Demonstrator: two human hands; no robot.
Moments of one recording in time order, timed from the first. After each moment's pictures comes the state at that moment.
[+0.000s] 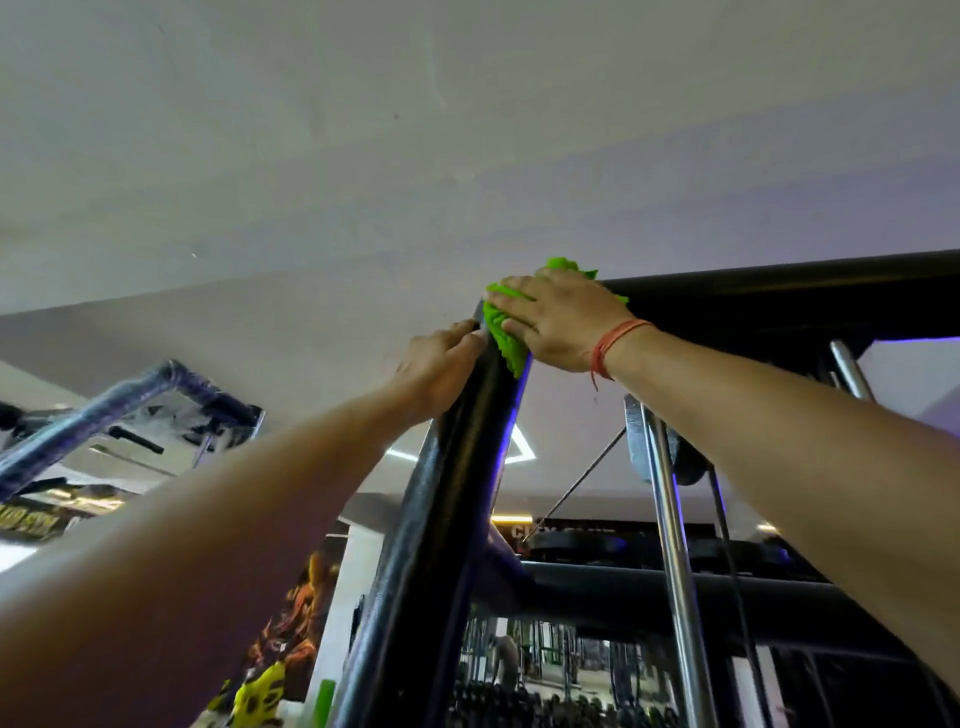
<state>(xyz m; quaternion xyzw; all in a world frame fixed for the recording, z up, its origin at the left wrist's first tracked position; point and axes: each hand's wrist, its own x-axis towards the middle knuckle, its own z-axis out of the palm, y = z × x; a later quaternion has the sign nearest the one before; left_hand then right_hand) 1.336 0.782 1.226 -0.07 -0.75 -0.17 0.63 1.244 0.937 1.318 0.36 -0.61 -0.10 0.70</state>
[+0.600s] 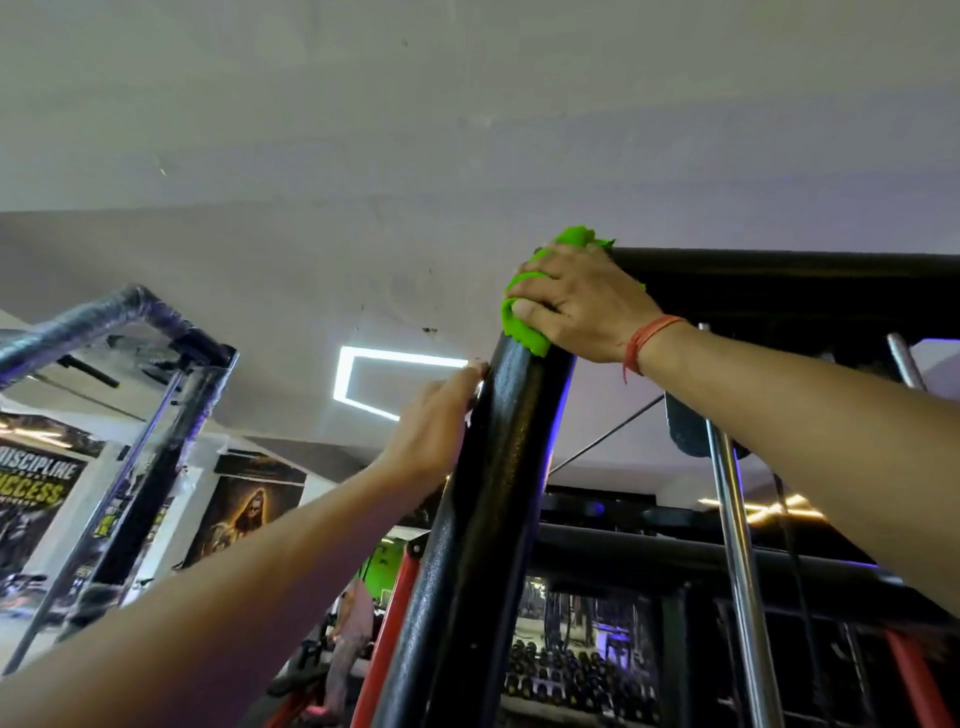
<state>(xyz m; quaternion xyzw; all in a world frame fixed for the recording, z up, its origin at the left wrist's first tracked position) 1.293 0.708 1.145 -0.23 -0.65 -0.49 0.52 1.256 0.890 1.294 0.44 -0.58 -0.11 0.68</state>
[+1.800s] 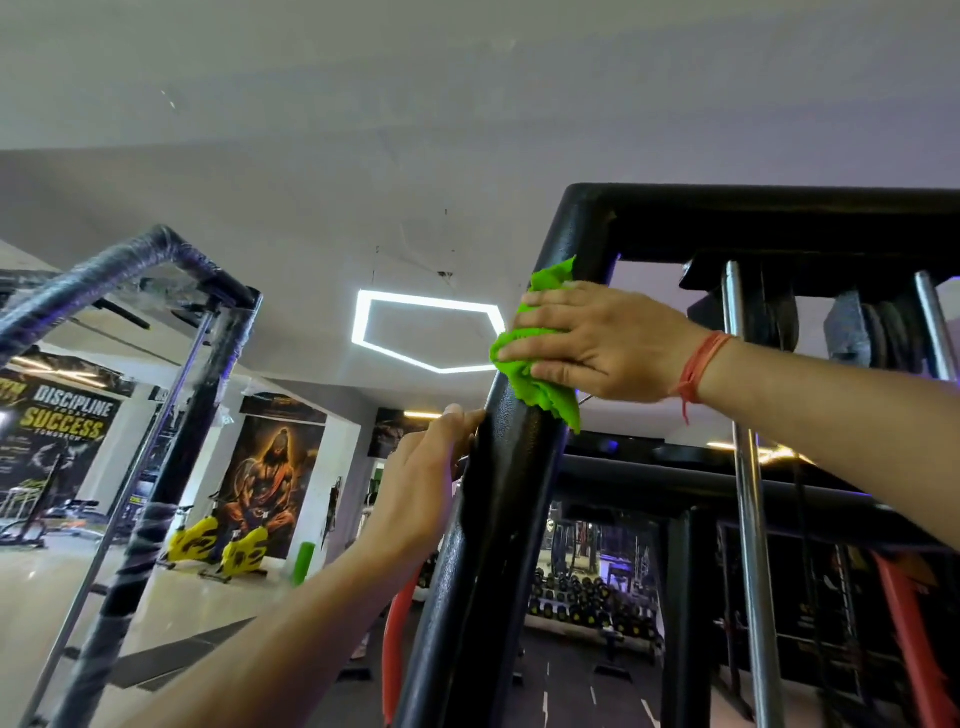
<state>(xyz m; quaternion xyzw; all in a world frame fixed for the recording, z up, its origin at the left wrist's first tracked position) 1.338 0.715 1.017 -0.22 -0.62 -0.57 0.49 1.274 0.899 1.190 0.53 -0.53 -0.25 0.62</state>
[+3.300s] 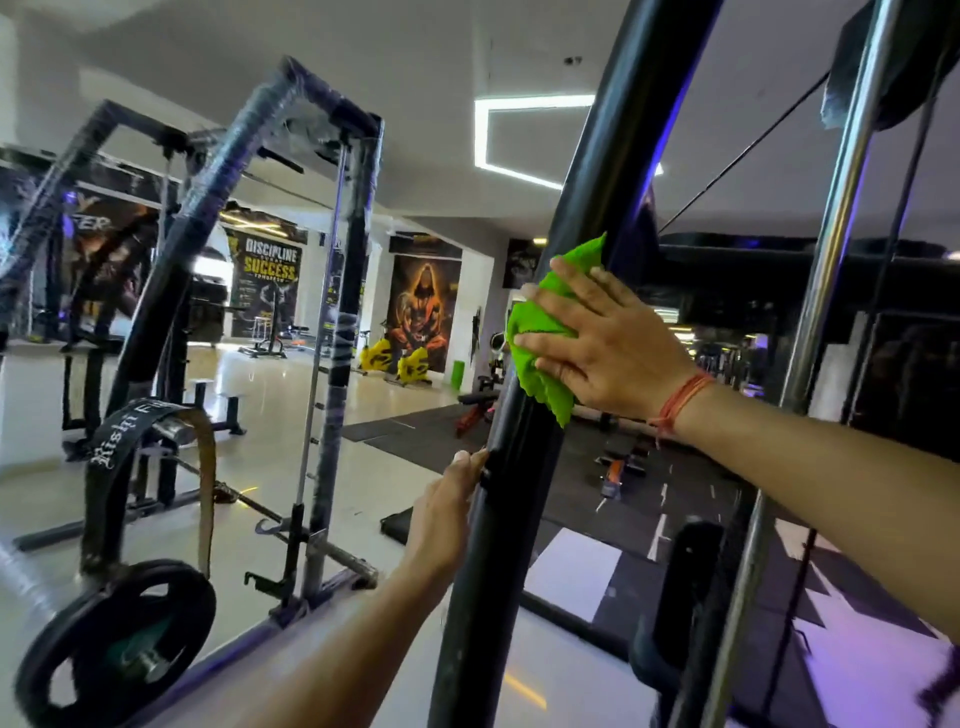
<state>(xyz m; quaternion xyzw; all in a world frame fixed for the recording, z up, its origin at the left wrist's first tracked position) 1.390 0.741 0.737 0.09 -0.65 -0.63 0.42 1.257 0.876 0.945 0.59 -0.53 -0.08 0.61</state>
